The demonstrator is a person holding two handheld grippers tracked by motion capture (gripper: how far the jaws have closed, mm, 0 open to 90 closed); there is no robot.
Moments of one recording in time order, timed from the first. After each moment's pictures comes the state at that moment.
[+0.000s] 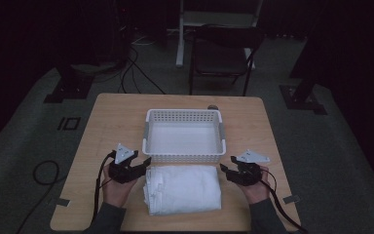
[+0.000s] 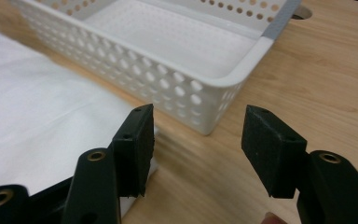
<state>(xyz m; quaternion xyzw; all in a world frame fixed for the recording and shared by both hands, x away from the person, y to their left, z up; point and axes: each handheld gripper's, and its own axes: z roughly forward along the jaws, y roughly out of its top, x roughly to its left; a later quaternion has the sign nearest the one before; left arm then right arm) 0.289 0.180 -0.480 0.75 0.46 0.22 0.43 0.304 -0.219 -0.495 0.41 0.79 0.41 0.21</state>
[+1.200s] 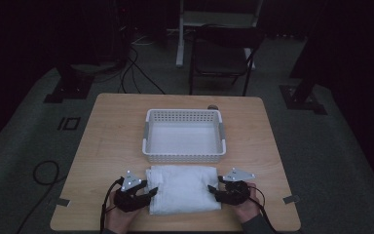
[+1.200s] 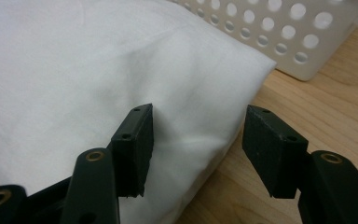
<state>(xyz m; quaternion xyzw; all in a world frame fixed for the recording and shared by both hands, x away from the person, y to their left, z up) 0.239 0.166 -0.524 0.79 0.44 0.14 0.41 0.268 -0.189 -0.531 0.38 0.82 0.39 0.14</state>
